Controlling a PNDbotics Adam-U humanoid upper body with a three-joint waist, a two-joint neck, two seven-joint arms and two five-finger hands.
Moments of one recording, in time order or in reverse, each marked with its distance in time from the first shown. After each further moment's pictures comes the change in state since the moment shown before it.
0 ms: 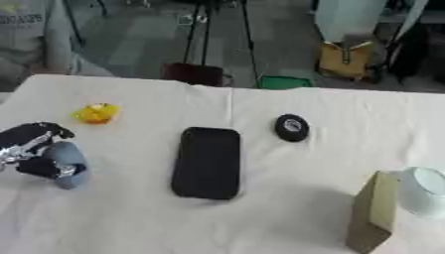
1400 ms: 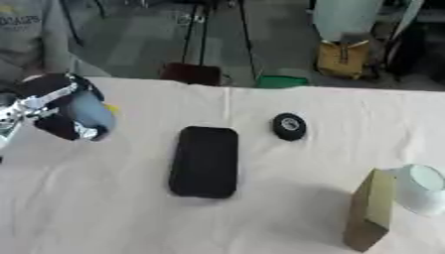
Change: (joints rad) left arm -0.254 -0.040 -0.075 -0.107 0.181 -0.043 -0.074; right arm 0.000 0.000 0.002 0.000 -0.006 0.004 0.007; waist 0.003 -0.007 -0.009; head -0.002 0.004
